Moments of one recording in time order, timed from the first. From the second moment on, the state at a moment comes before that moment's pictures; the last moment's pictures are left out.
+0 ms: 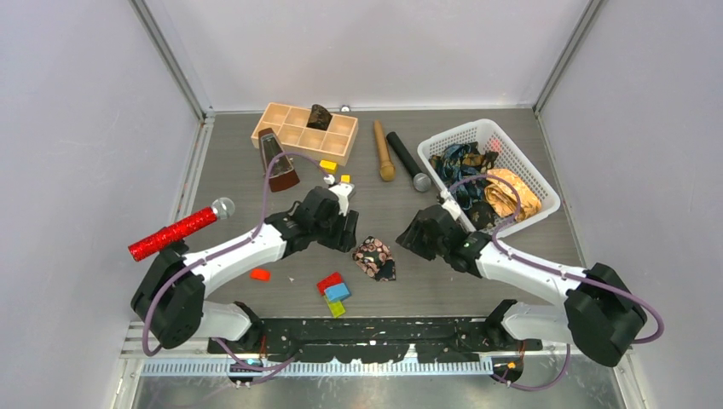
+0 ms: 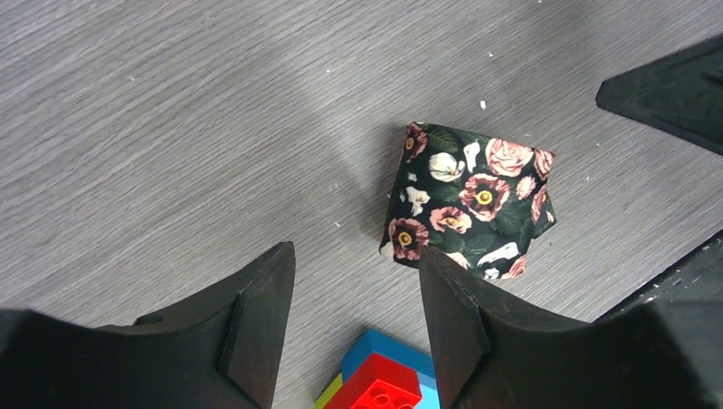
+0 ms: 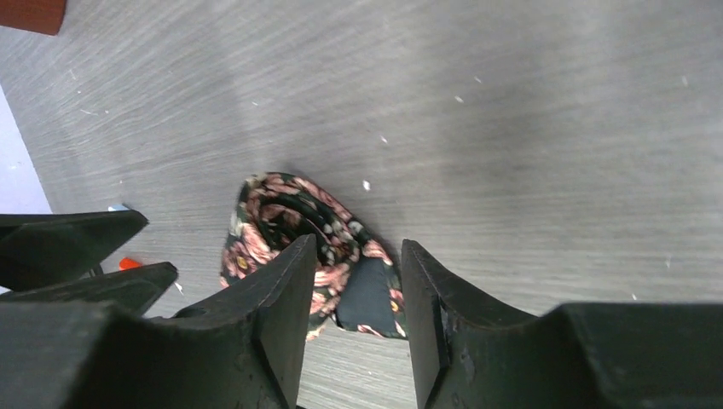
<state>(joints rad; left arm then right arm) -0.73 1.33 0.81 -0.29 0.05 -0.32 0.74 1.17 0.54 -0.17 0.16 1.11</state>
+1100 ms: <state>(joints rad) -0.44 1.16 0.67 -0.31 0.01 -0.50 0.90 1.71 1.10 -0.39 -0.02 0.28</state>
